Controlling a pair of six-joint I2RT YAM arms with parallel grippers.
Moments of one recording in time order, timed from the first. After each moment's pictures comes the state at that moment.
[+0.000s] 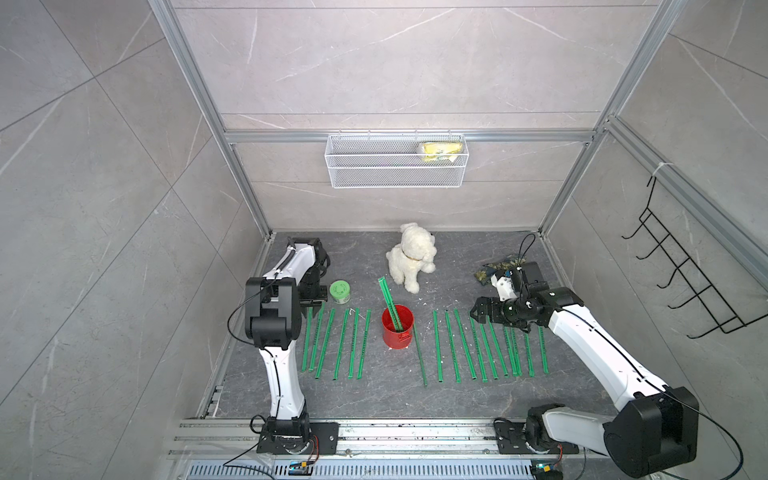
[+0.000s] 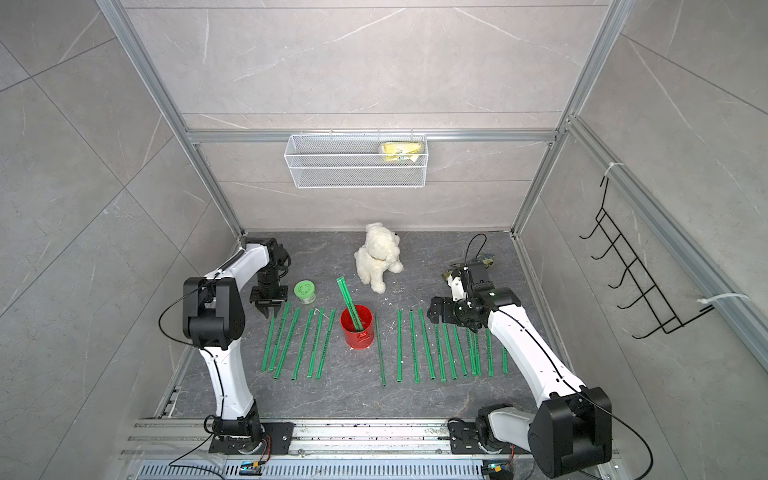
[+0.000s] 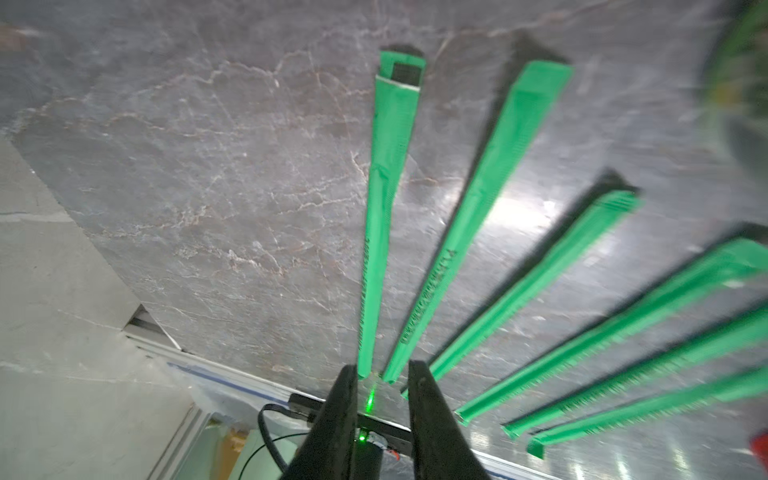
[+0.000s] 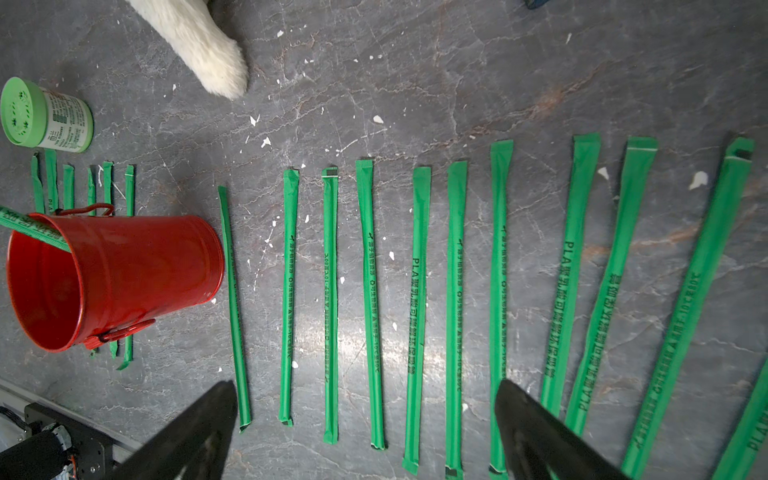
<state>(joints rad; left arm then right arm) -0.10 2.01 1.67 -1.46 -0.11 -0.28 0.20 1.25 1.01 -0.88 -0.24 0.25</state>
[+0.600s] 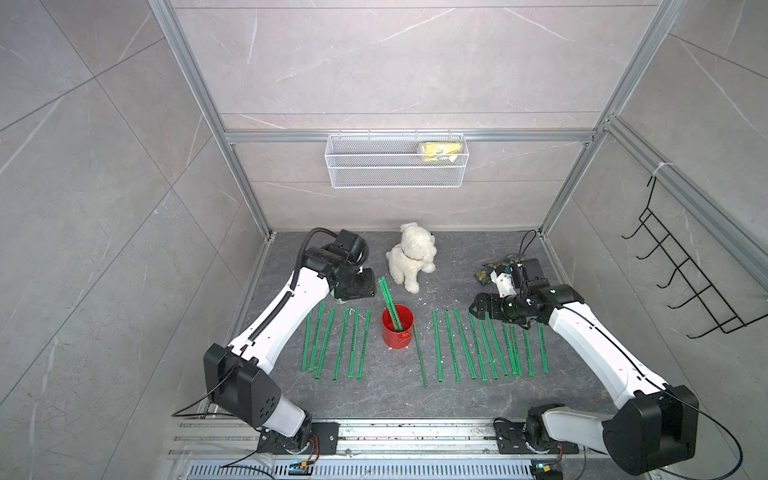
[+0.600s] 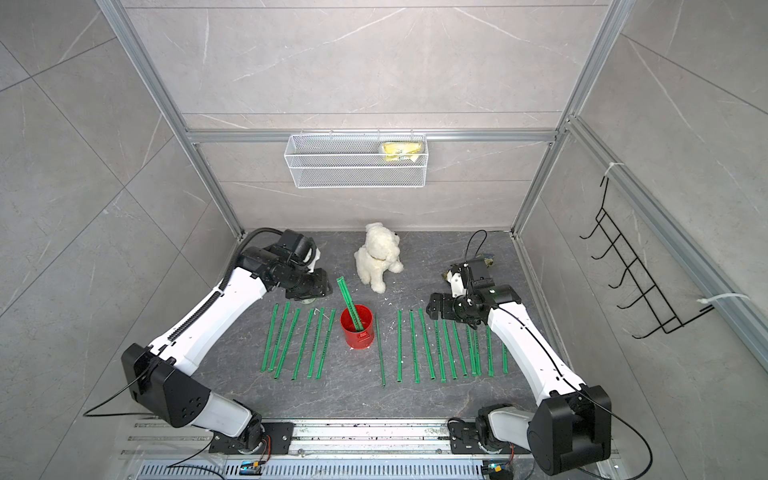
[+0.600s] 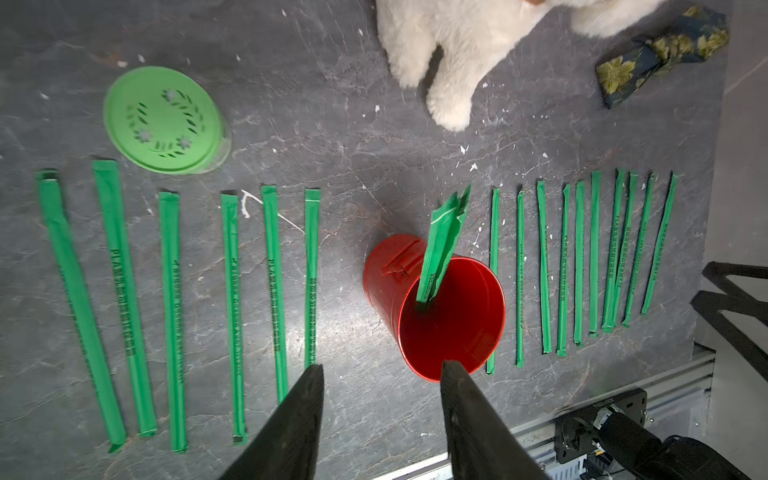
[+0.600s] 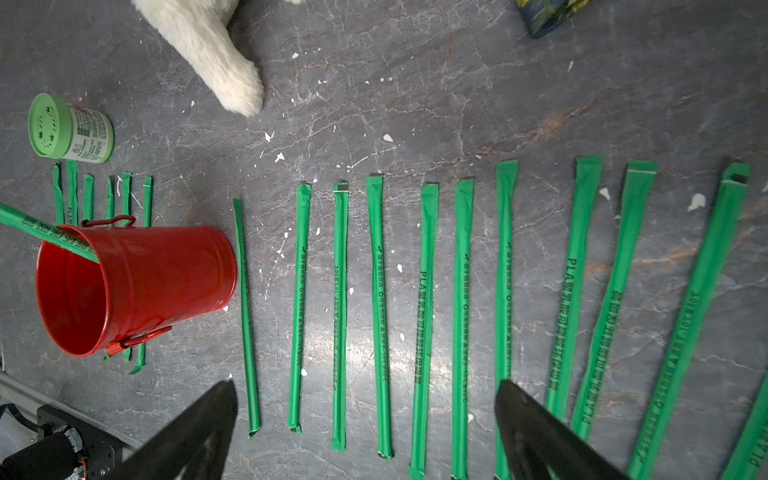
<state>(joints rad) -0.51 1.54 1.51 -1.10 0.14 -0.49 0.20 1.27 1.04 -0.87 -0.25 0.25</state>
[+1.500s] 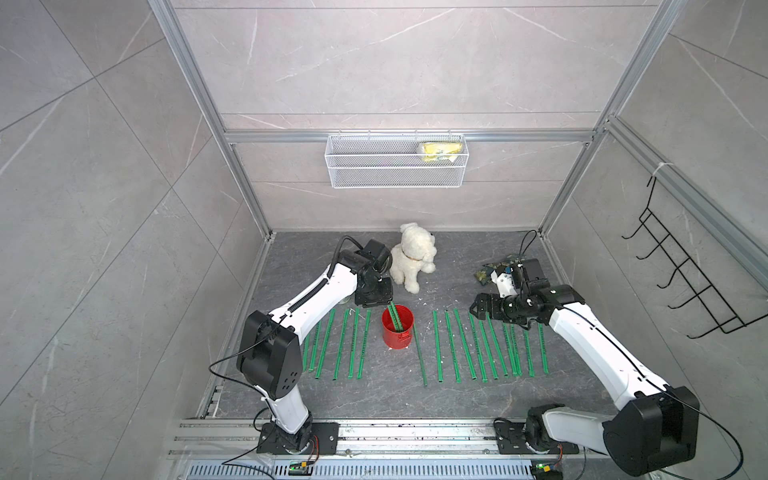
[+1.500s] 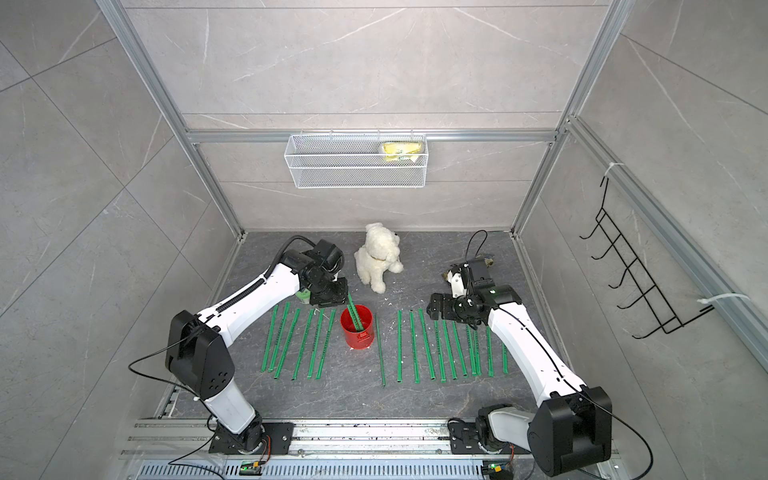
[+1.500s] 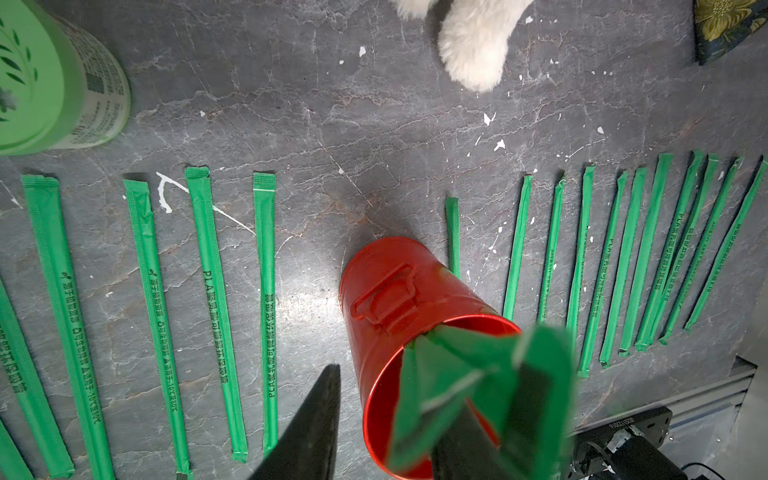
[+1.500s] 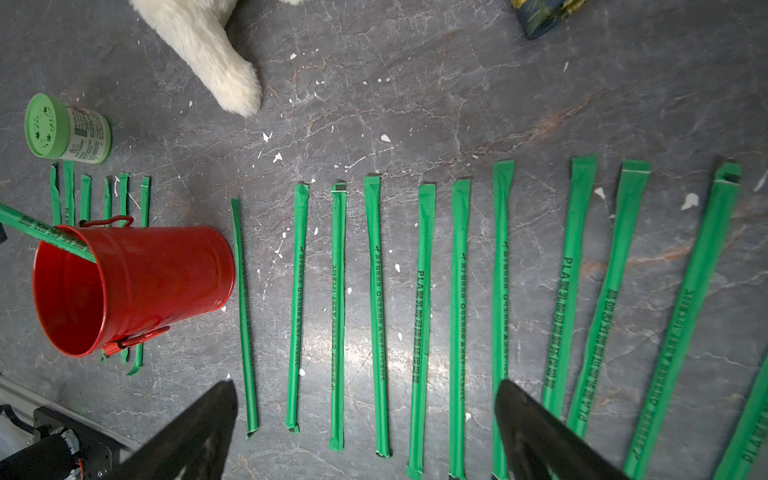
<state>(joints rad) -0.58 1.72 1.52 -1.03 0.14 -0.57 0.20 1.26 1.04 -0.87 -0.24 0.25</state>
